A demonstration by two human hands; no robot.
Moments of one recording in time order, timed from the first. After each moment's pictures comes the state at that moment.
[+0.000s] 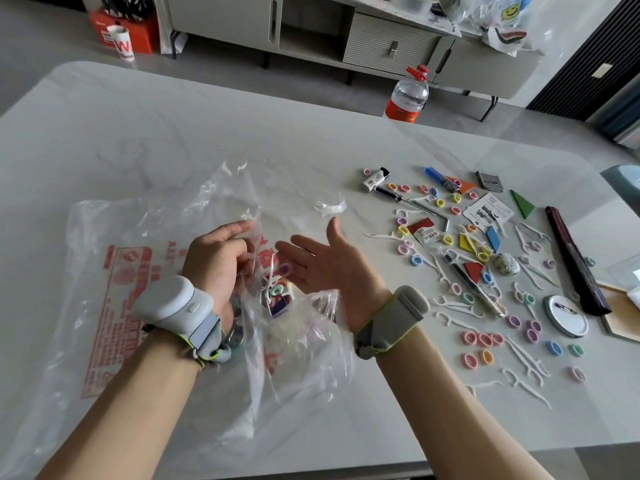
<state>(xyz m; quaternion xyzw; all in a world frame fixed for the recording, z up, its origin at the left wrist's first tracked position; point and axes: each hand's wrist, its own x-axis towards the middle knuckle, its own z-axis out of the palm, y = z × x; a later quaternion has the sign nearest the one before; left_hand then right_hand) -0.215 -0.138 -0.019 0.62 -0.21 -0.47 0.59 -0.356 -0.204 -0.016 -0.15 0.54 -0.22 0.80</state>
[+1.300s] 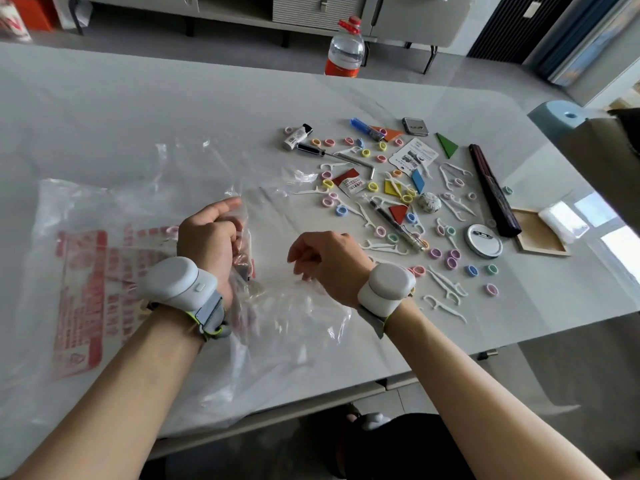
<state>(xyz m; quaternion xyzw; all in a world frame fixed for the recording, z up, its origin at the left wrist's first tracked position) -0.318 -0.141 -0.017 0.61 -0.24 -0.48 0.58 -0.480 -0.150 -0.010 -0.76 0.55 -0.09 0.34</state>
